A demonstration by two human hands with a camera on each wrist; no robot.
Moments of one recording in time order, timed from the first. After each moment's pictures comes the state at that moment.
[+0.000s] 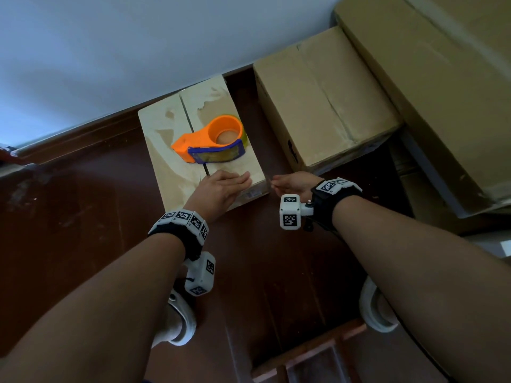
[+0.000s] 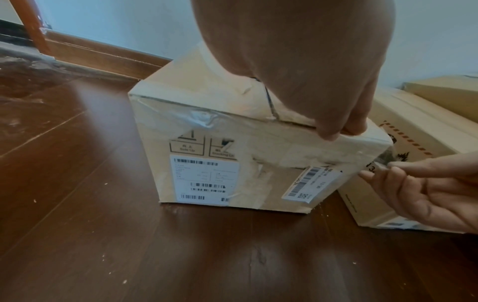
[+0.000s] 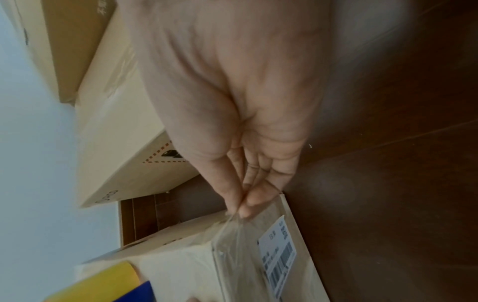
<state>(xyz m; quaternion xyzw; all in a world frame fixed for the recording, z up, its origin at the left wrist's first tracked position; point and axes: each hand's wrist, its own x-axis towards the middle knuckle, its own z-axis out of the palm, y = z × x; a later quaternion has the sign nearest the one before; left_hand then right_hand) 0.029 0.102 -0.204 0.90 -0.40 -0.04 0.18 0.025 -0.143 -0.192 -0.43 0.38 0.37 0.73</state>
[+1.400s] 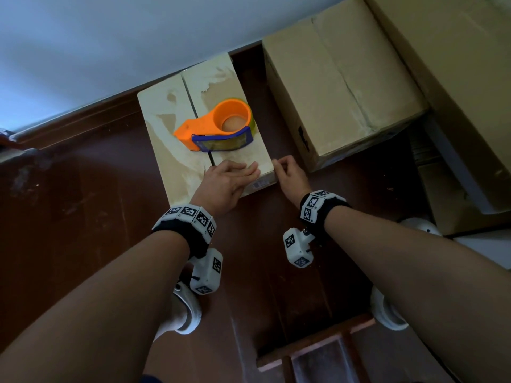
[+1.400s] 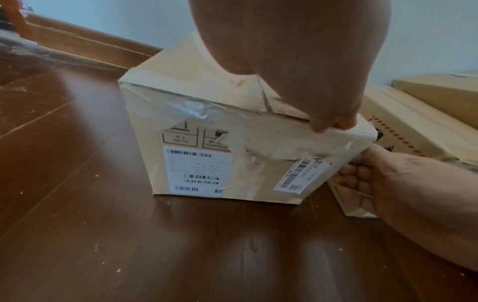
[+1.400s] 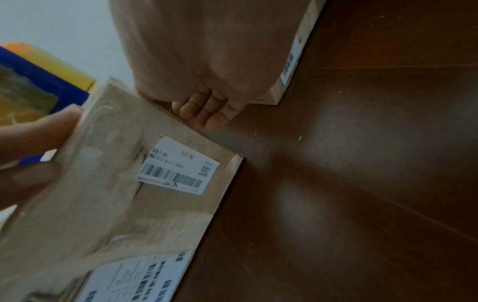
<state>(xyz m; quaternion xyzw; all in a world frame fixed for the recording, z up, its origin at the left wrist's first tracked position) 0.021 0.097 -0.204 0.91 -0.36 -0.02 0.18 0.007 -0.109 -0.239 -0.81 0.16 0.14 0.54</state>
